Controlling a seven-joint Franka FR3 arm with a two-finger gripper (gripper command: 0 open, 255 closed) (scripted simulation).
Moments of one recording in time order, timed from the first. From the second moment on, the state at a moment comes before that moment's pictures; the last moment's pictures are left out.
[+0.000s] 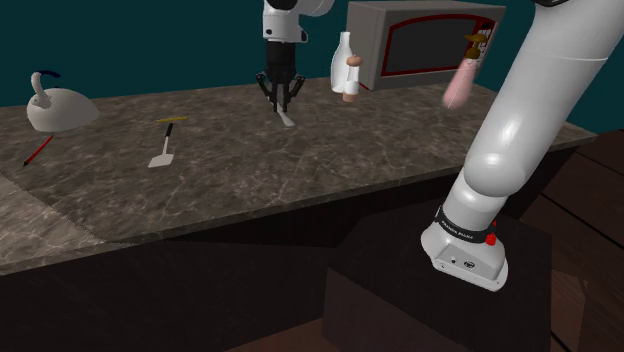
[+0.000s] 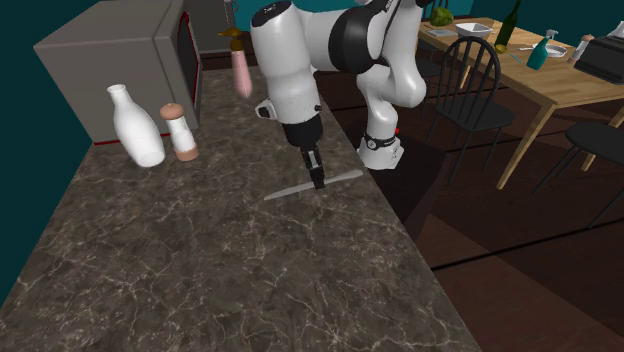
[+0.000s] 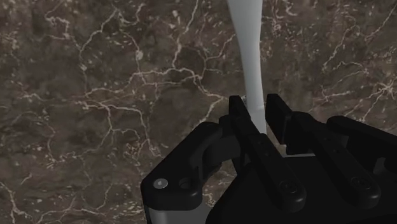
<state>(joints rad) -0.05 0.01 0.16 -1.92 0.23 1.85 0.69</state>
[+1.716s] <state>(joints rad) -0.10 -0.02 0.11 -1.66 0.22 1.54 0.66</state>
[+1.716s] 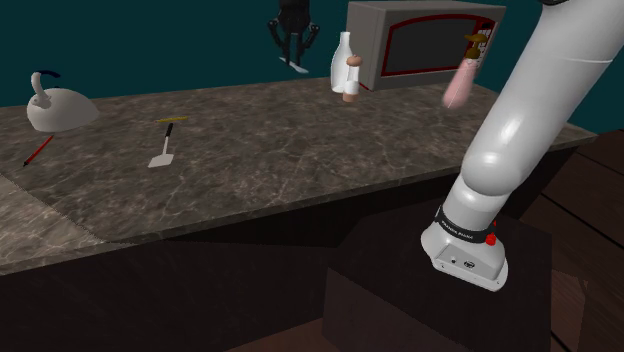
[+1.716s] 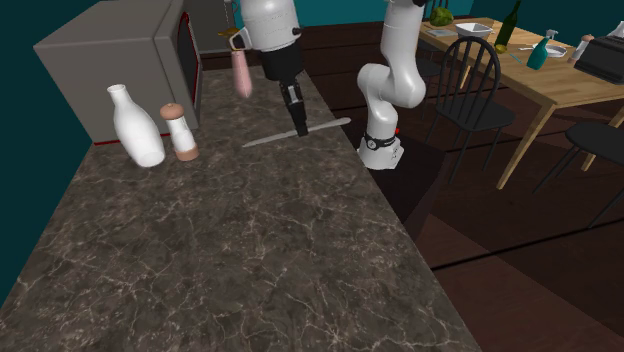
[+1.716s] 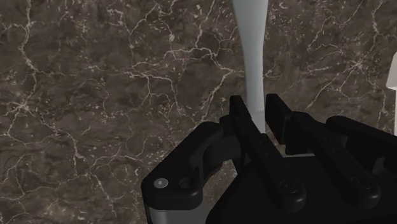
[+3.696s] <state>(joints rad) -0.44 0.20 -0.22 -1.39 0.16 1.37 0.01</state>
